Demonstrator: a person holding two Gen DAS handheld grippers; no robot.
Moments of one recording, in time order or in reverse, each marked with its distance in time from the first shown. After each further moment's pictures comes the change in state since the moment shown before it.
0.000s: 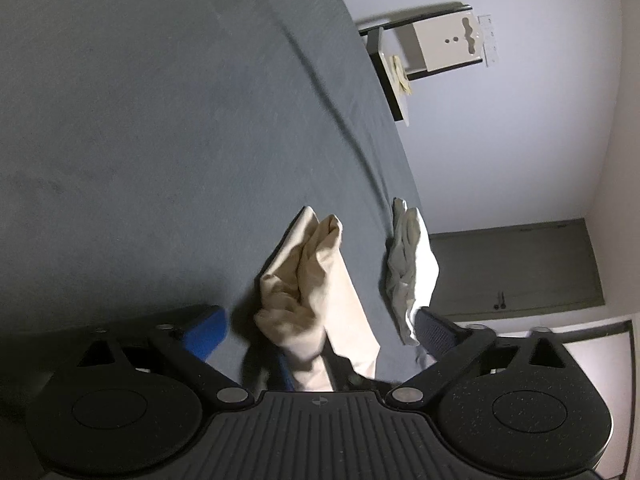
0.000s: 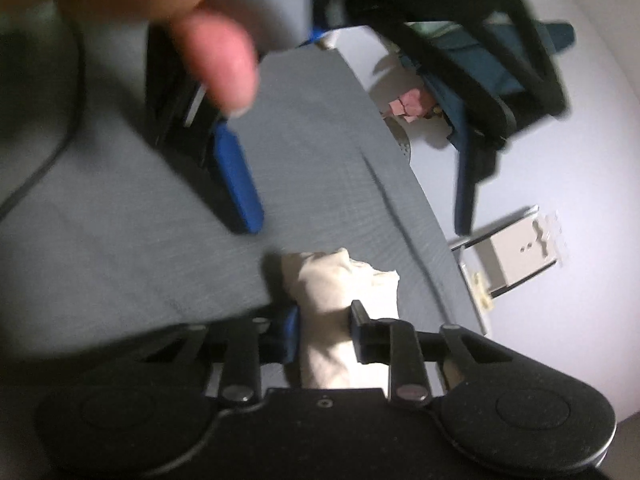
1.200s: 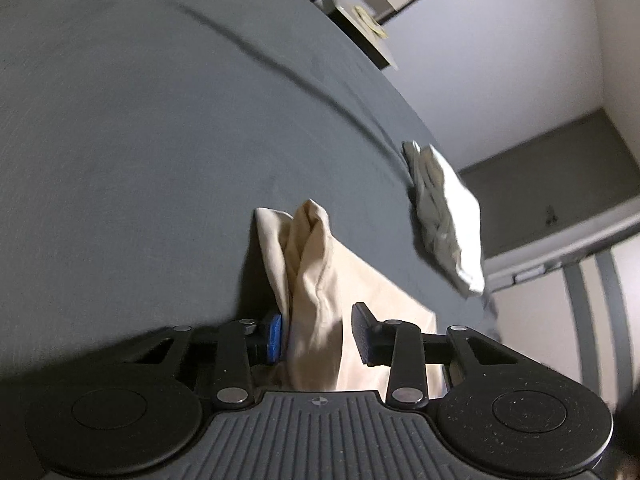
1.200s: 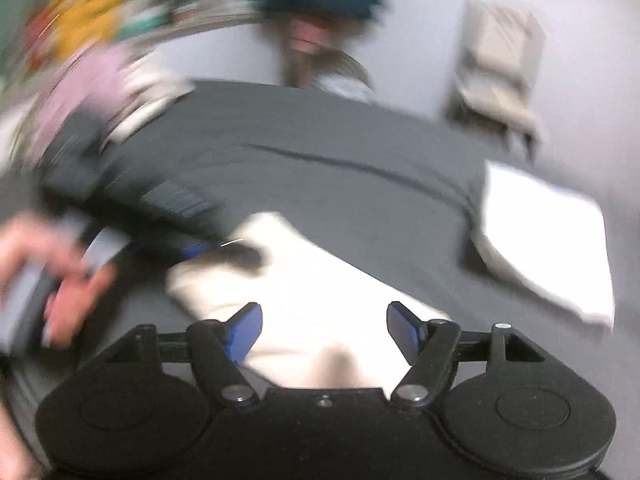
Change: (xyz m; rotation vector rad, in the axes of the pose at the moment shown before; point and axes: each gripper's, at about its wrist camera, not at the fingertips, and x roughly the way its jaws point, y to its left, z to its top) left arm 0.061 -0.048 -0.005 0.379 0.085 0.164; right arm -0.033 -0.213 -0.106 0.933 0.234 0.353
